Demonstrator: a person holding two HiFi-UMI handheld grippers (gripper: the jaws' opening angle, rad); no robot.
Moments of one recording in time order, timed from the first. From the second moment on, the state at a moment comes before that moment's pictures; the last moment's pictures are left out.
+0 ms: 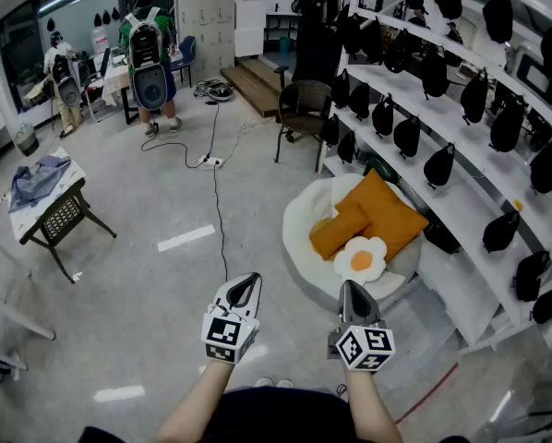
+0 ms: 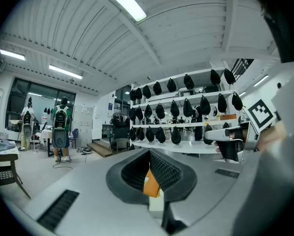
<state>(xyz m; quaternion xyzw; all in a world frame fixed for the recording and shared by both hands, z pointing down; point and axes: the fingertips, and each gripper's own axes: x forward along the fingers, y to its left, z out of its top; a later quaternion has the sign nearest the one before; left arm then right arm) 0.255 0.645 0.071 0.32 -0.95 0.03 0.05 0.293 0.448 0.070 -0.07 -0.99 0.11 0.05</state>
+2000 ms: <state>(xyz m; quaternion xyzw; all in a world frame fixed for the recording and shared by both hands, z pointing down) 0.248 0.564 0.108 0.35 -0.93 -0.04 0.09 0.292 0.359 0.101 -0.05 -0.98 0.19 0.07</state>
